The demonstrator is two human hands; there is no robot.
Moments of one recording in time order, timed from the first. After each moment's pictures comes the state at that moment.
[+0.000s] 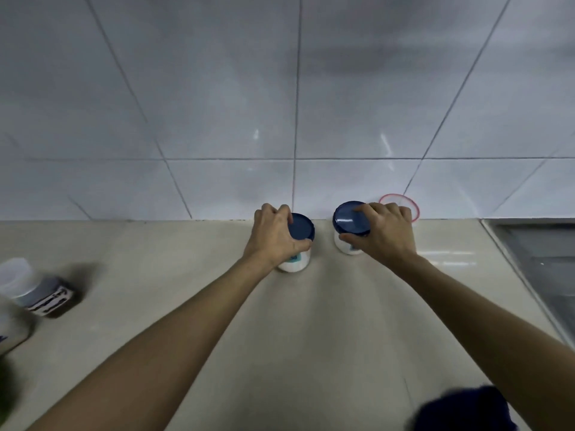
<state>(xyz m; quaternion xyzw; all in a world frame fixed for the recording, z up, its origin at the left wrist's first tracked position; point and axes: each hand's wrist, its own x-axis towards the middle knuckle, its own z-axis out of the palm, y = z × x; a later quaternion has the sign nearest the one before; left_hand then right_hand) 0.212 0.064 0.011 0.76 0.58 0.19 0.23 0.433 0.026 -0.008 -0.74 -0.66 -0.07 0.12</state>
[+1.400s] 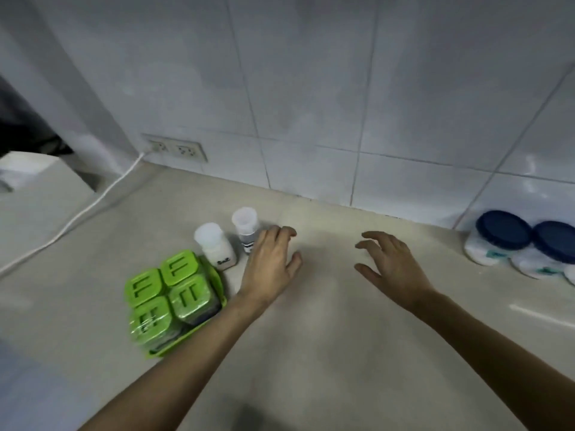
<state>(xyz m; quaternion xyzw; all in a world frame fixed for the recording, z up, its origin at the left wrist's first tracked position) -0.088 -0.028 0.023 0.73 0.64 0.22 0.01 0.162 0.004 0.001 -0.52 -0.85 0.07 0.12</state>
